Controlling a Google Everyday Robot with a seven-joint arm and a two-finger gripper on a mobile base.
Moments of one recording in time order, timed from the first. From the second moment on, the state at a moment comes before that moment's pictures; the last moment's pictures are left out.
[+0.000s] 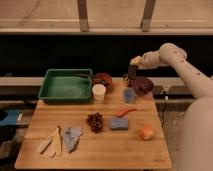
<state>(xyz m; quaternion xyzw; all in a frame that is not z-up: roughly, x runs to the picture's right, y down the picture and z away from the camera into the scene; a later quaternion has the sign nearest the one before) 0.209 -0.153 0.873 -0.19 -0.13 0.80 0.55</state>
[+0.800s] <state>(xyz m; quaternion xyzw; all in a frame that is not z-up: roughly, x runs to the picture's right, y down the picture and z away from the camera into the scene) 0.203 -0.161 0.876 -0.14 -0.11 0.78 0.60</state>
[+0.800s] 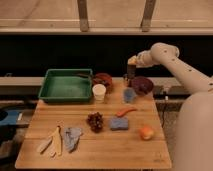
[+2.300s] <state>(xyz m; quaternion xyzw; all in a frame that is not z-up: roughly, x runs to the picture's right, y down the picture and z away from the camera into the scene) 0.190 -0.159 0.909 -0.15 -0.11 0.76 0.63</state>
